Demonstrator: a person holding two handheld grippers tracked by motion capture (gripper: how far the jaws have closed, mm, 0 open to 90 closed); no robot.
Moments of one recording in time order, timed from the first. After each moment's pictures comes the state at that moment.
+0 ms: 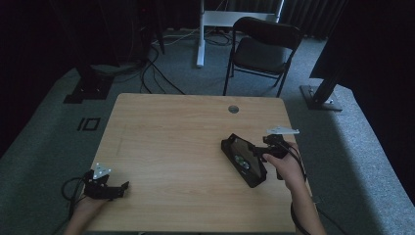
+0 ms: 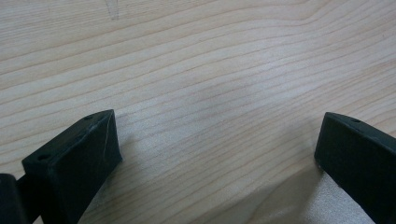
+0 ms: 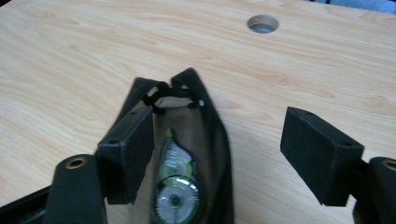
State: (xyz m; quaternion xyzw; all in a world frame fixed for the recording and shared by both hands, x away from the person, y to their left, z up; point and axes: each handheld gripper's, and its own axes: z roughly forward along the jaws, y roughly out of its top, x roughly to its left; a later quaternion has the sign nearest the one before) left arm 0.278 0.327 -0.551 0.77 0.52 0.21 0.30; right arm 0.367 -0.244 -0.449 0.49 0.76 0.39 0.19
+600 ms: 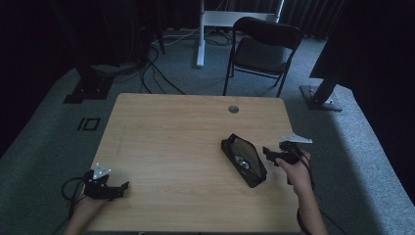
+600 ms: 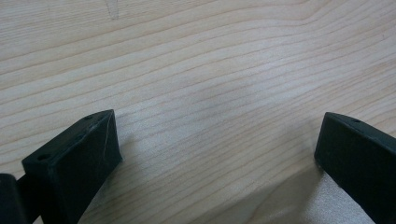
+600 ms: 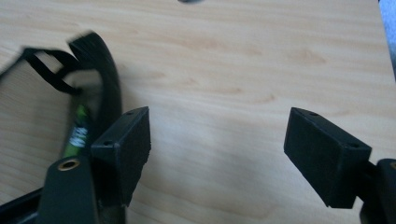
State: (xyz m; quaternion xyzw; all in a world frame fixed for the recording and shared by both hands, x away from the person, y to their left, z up) left arm 0.278 0.327 -0.551 0.77 0.52 0.21 0.30; right arm 0.369 -0.296 -0.493 0.54 0.72 0.37 0.22
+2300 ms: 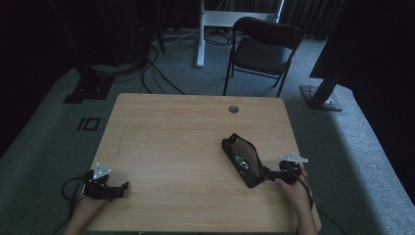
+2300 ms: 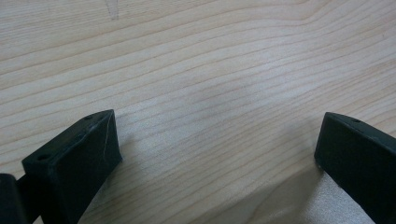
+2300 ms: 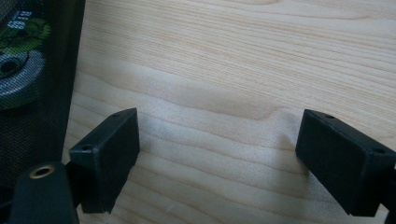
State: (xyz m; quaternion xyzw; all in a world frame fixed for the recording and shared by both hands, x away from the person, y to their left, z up) left arm 0.278 0.327 -0.551 0.77 0.52 0.21 0.30; right arm 0.337 -0.306 -0.553 0.54 0.74 0.32 0.23
